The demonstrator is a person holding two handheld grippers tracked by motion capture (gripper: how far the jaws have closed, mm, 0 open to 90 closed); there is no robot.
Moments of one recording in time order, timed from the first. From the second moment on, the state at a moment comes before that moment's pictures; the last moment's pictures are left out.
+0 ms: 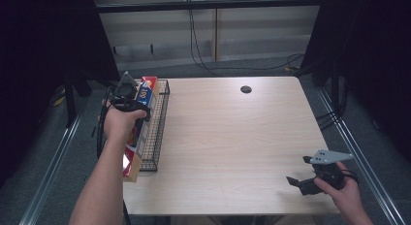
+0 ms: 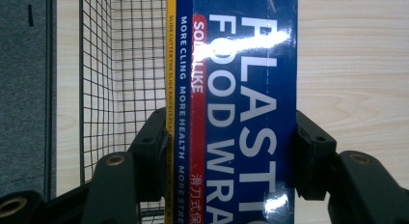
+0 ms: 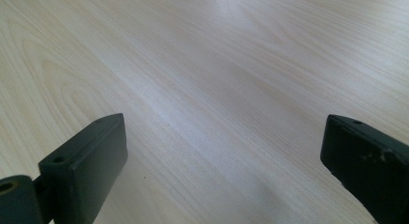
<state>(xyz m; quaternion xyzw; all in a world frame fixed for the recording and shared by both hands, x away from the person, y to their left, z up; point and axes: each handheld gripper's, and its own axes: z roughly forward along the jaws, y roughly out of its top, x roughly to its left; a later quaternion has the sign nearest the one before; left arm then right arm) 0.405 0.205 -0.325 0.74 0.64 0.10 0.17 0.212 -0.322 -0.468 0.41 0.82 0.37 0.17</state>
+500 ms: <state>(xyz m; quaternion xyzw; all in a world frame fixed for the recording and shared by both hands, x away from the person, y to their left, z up) 0.410 0.210 -0.340 0.74 0.65 0.09 0.16 0.212 -0.322 -0.468 0.41 0.82 0.37 0.17</state>
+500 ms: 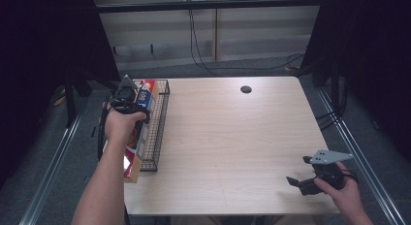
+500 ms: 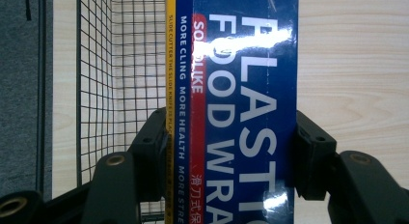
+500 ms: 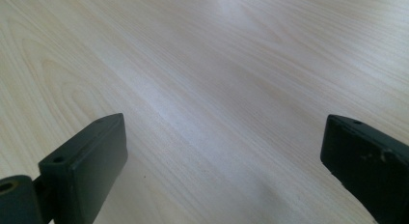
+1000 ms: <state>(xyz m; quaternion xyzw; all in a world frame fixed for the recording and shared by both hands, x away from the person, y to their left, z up) 0.413 0.219 -0.359 0.74 0.65 0.09 0.15 0.212 -0.321 -0.469 0.41 0.82 0.37 0.17</state>
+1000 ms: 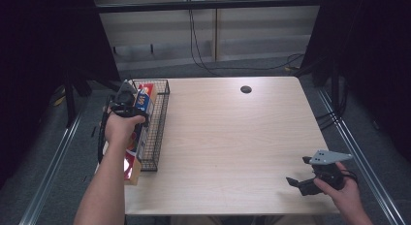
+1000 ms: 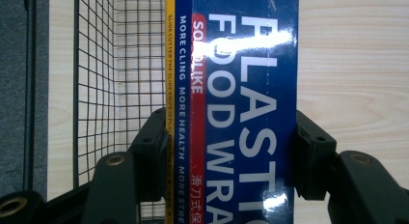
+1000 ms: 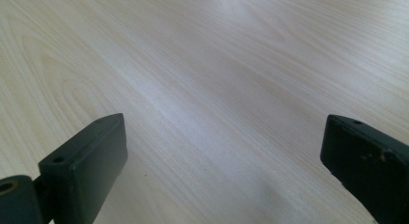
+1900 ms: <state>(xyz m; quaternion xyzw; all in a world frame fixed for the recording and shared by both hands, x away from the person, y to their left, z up) 0.420 0.220 -0.368 0.73 0.66 0.09 0.14 0.212 -0.321 -0.470 0.40 0.82 0.36 0.17</state>
